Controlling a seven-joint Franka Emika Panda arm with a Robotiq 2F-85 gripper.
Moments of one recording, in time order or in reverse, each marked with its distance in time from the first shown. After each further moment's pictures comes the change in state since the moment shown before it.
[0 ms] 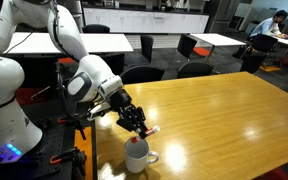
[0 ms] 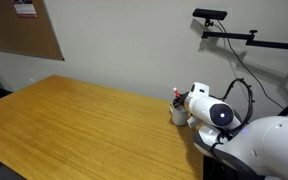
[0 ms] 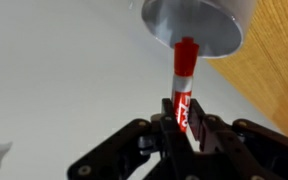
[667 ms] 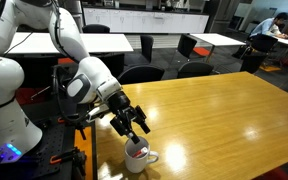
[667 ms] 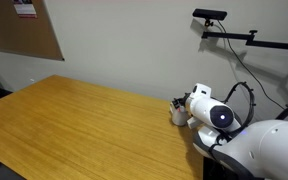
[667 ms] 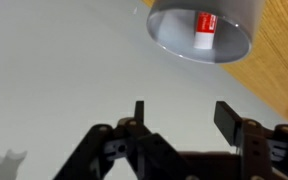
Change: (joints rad) arm -0.011 0.013 0.030 0.001 0.071 0.000 0.018
